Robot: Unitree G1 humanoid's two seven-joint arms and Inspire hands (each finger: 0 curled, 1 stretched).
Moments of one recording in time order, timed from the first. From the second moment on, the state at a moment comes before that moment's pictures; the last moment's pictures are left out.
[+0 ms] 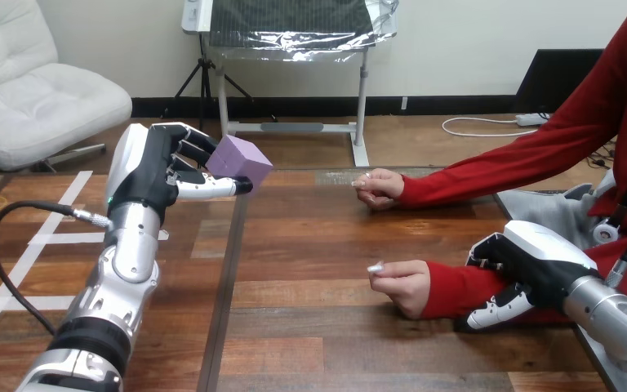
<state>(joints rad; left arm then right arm) -0.72 0.30 -0.06 1.09 0.31 -0.28 0.22 -0.50 -0.59 0.29 0.99 -0.57 -0.46 0.07</state>
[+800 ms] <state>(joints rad) -0.72 0.30 -0.06 1.09 0.31 -0.28 0.21 -0.50 -0.59 0.31 1.02 -0.57 -0.48 0.02</state>
